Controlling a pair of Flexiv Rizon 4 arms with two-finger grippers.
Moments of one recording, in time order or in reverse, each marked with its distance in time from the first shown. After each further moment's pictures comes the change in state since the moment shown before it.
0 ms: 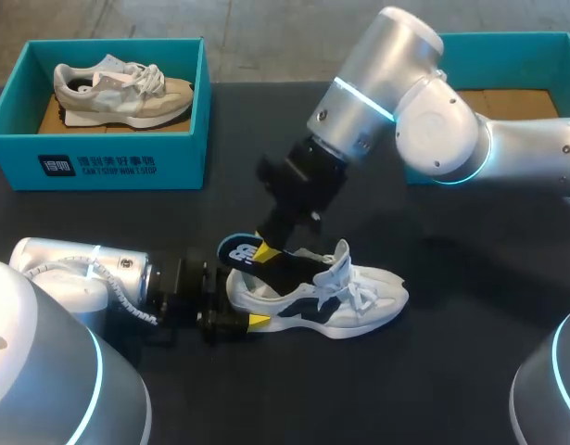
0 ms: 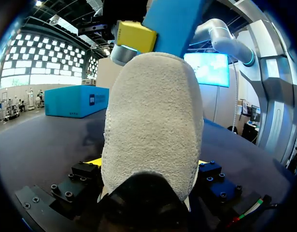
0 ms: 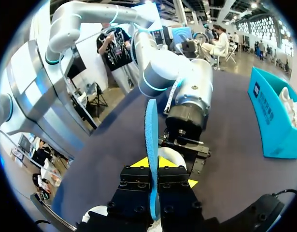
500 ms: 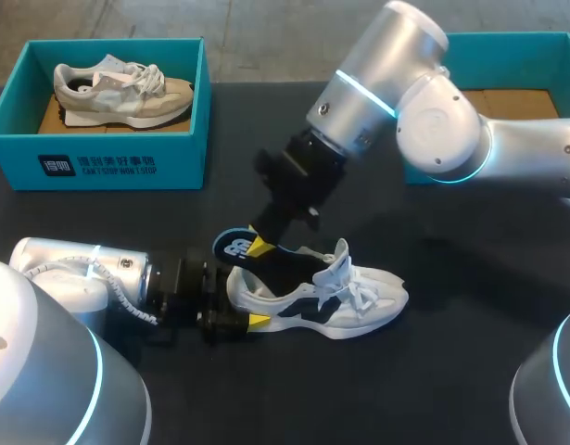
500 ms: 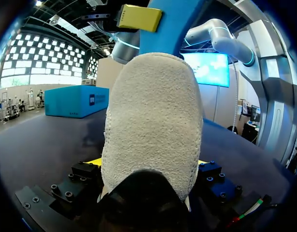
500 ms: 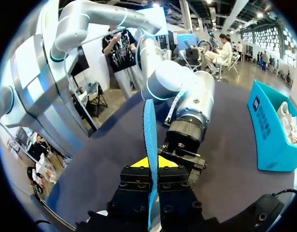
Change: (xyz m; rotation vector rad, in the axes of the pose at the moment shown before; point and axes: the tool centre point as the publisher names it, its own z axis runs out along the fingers) left arm 0.000 0.000 0.000 0.000 0.000 0.000; right arm 0.000 0.018 -0.004 -0.039 -0.007 -0.069
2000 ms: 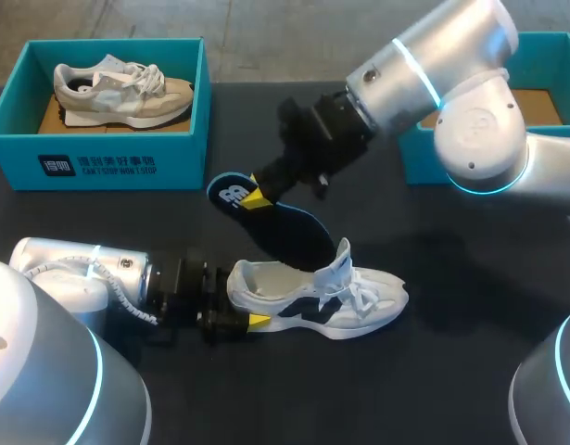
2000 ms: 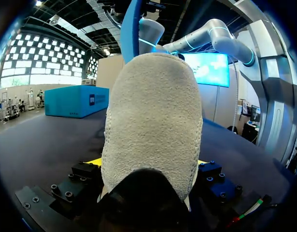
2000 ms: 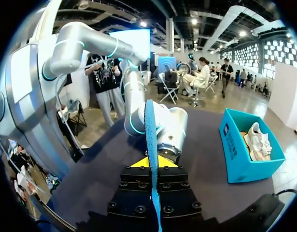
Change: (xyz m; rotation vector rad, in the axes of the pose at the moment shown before) left arm 0.000 0.000 0.000 0.000 0.000 0.000; right arm -0.006 0.061 -0.062 -0.190 -0.229 0.000
